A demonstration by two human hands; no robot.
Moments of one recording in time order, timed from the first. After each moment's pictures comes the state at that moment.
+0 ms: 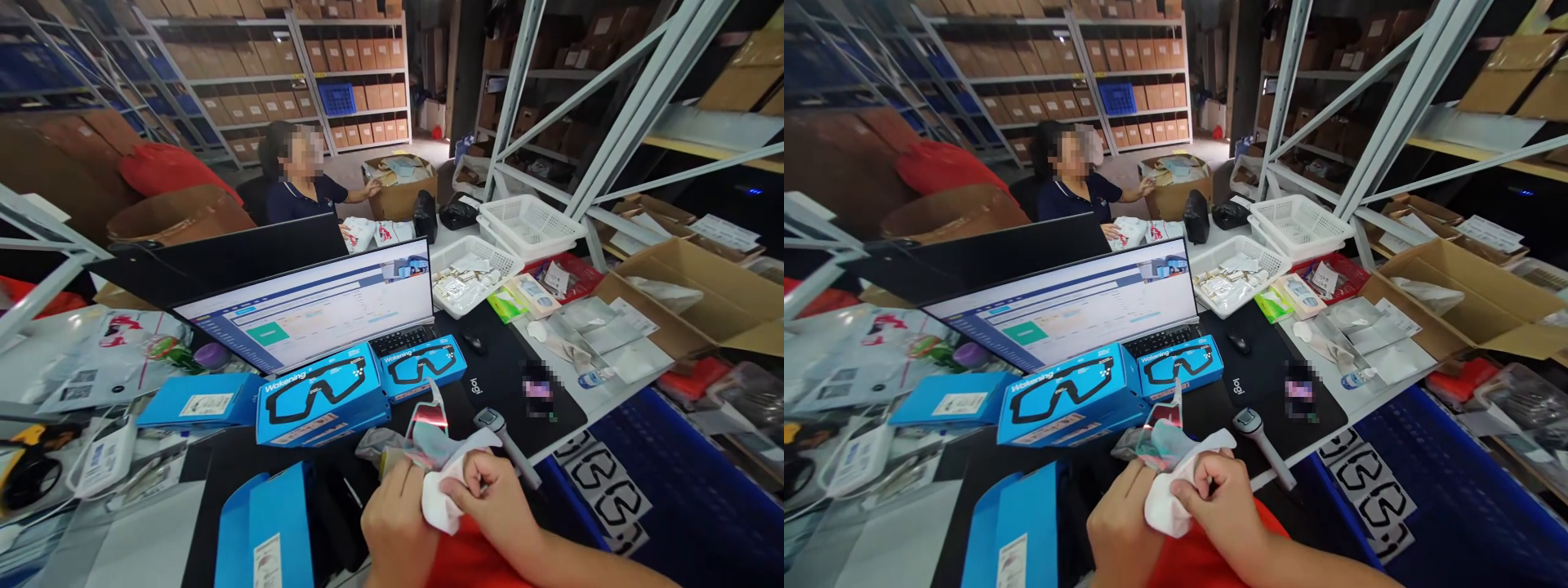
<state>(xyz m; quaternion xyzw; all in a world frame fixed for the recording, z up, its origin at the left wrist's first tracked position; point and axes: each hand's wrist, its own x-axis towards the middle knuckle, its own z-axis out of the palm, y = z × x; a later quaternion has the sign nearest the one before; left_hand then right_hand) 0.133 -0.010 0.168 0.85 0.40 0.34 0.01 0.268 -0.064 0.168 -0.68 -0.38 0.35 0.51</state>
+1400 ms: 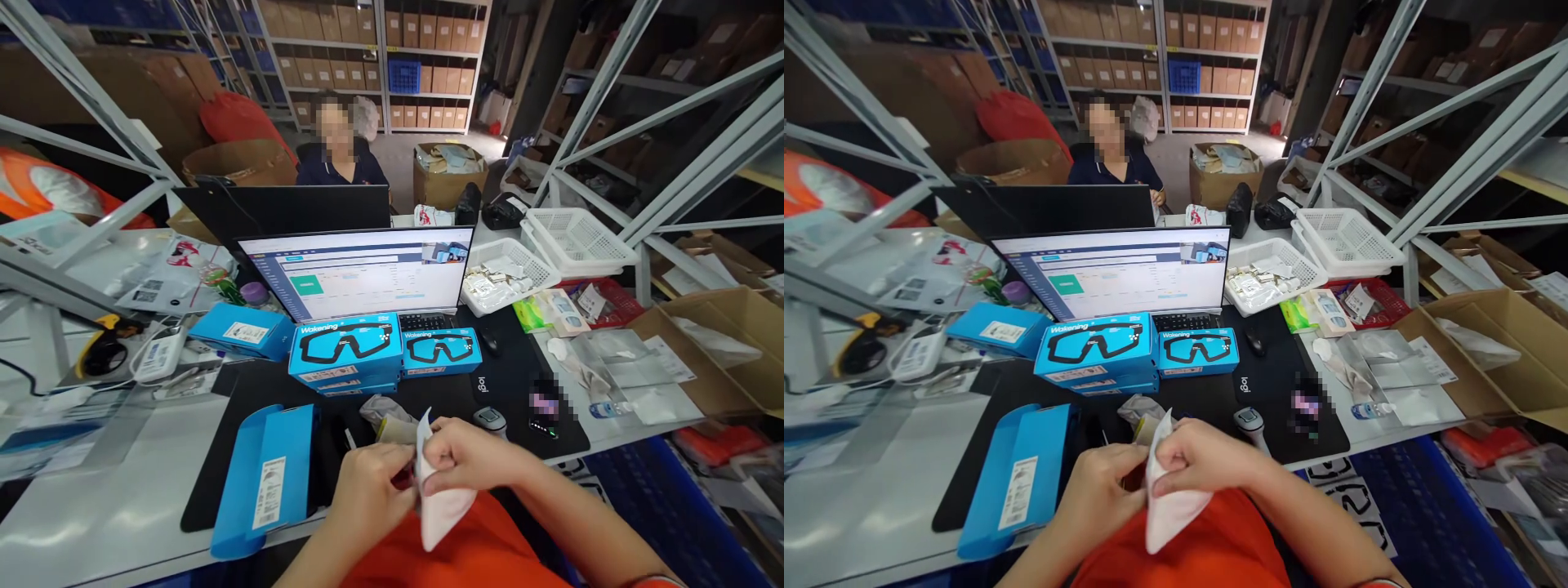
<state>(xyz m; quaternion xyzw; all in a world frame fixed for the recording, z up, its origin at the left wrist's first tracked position) 0.087 0.001 0.185 0.86 0.37 0.25 0.24 0.294 -0.014 0.194 -0.41 -0.72 0.51 0.25</state>
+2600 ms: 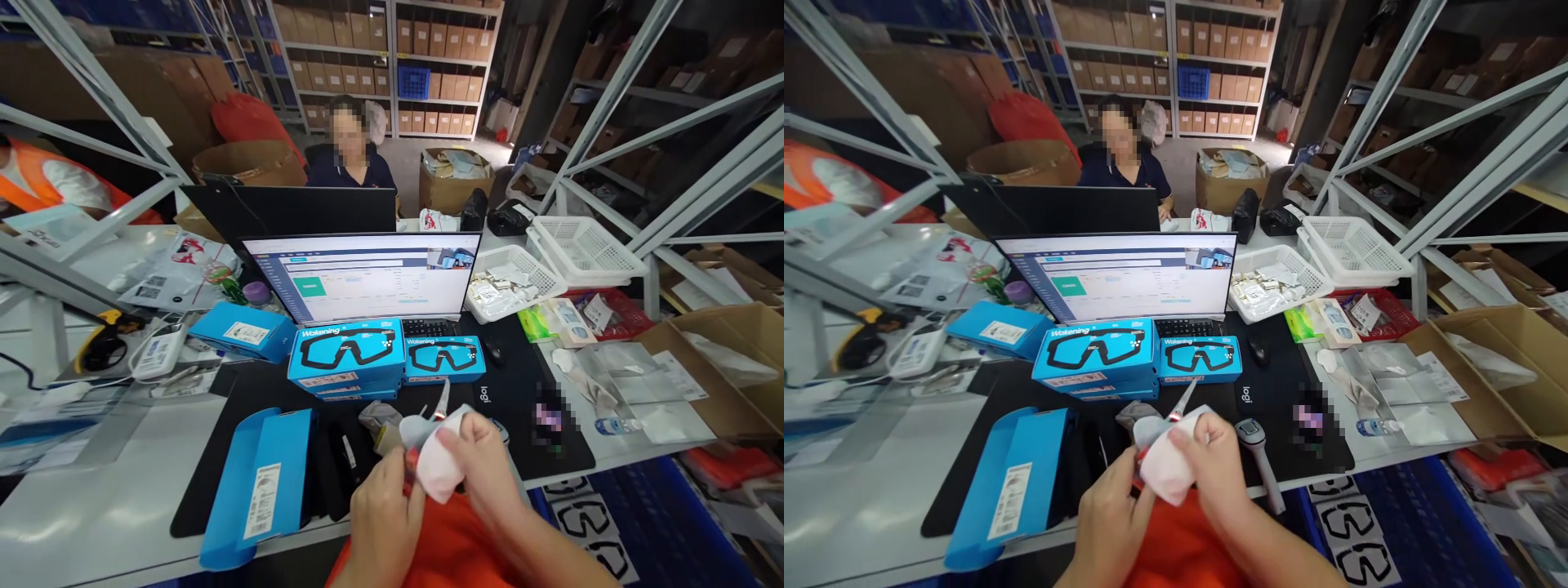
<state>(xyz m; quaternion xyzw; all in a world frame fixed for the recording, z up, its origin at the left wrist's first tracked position) 0.109 -0.027 0.157 0.80 0.50 0.32 0.08 0.258 -0.024 0.180 -0.56 -0.24 0.52 0.60</state>
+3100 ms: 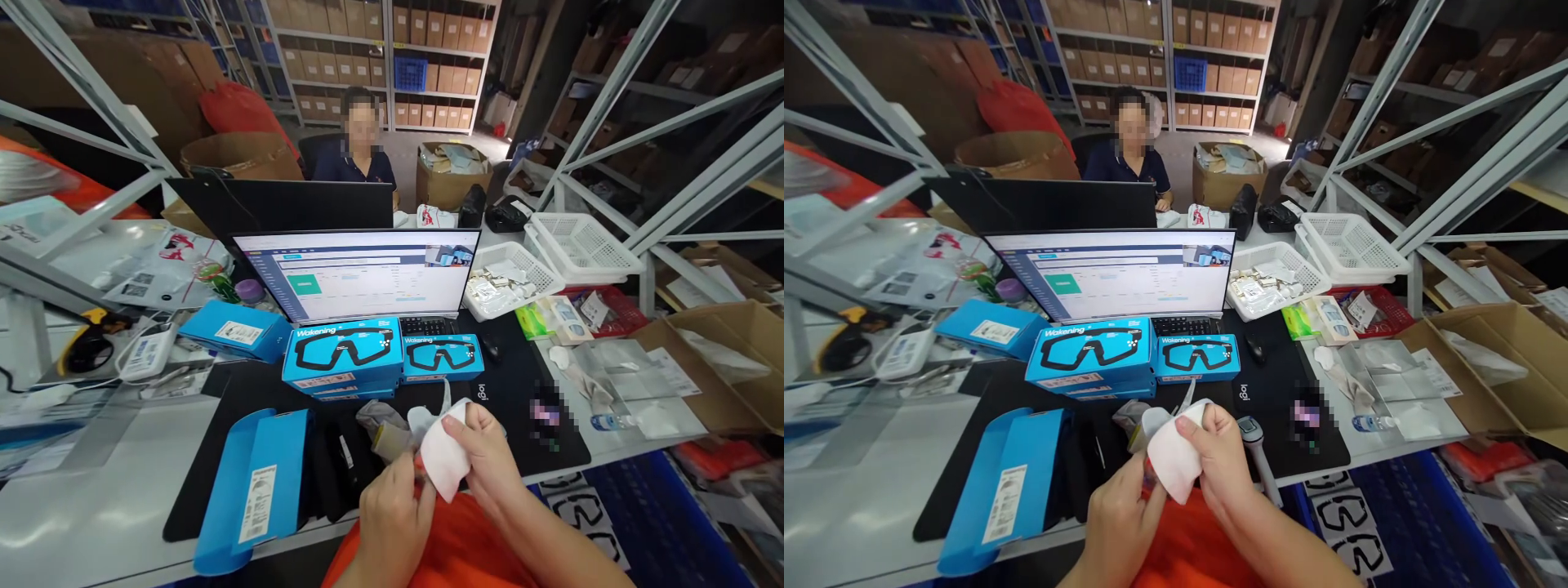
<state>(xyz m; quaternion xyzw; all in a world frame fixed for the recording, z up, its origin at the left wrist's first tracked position) 0.116 -0.025 0.150 0.82 0.47 0.32 0.08 0.257 -0.024 0.170 -0.54 -0.17 0.53 0.63</state>
